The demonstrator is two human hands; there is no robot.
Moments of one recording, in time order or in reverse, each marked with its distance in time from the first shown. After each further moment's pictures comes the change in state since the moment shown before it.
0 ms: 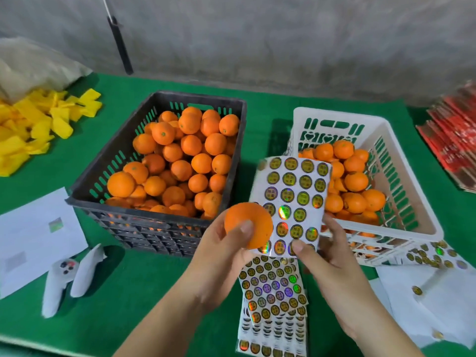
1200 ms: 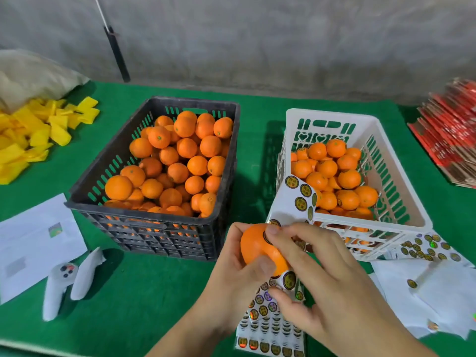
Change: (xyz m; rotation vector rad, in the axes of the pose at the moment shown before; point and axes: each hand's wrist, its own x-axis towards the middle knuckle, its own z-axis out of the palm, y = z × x) left_hand -0.022 -0.027 0.031 -0.042 -0.061 0.069; right_hand -0.042 -0.038 -0.013 -1.019 -0.115 -0.964
